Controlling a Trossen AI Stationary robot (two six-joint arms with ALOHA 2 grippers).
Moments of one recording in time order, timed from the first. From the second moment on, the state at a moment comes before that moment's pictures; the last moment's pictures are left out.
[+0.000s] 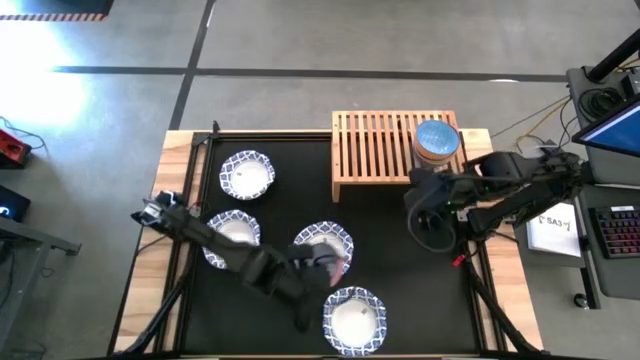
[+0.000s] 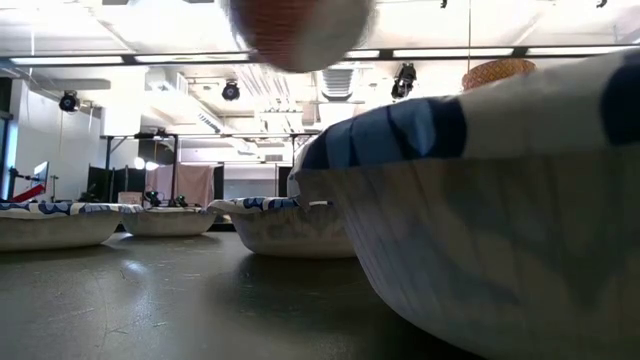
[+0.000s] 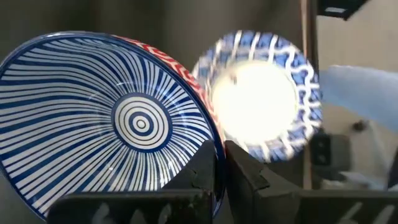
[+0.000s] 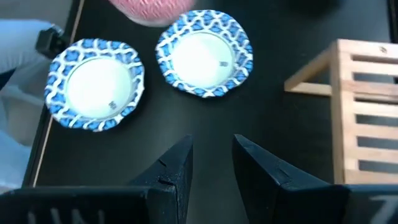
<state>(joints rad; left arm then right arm) -0.52 1.89 1.82 -0.92 -0.29 -0.54 0.22 1.26 1.59 -1.29 0.02 0.08</state>
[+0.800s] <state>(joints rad) -0.38 1.94 1.82 -0.47 0.22 0.42 0.30 1.26 1.46 -0.95 -0.44 -0.27</state>
